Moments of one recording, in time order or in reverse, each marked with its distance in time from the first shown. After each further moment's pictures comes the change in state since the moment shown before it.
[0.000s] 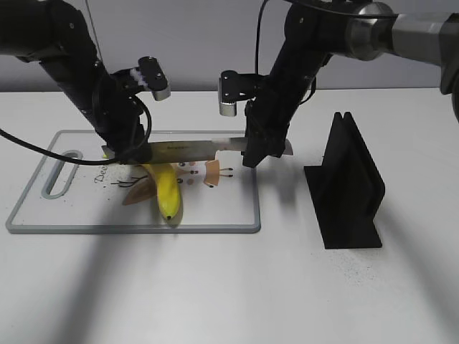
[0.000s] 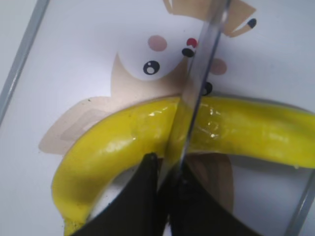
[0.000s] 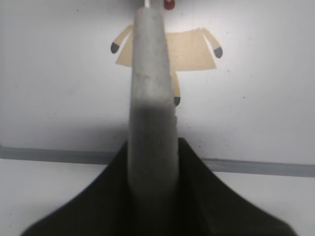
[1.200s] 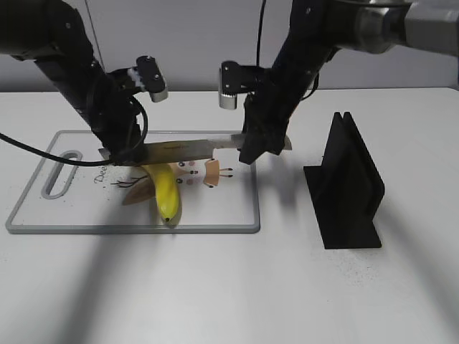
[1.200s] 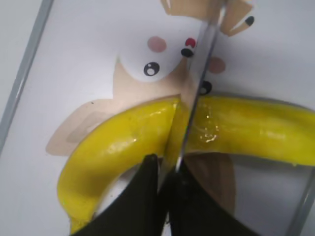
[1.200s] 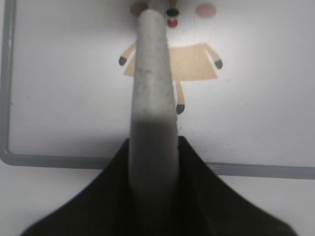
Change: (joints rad) left arm -0.002 -0.014 0.018 0.033 -0.018 0.010; right arm -0.002 -0.030 0.071 0.033 -0.054 -0.019
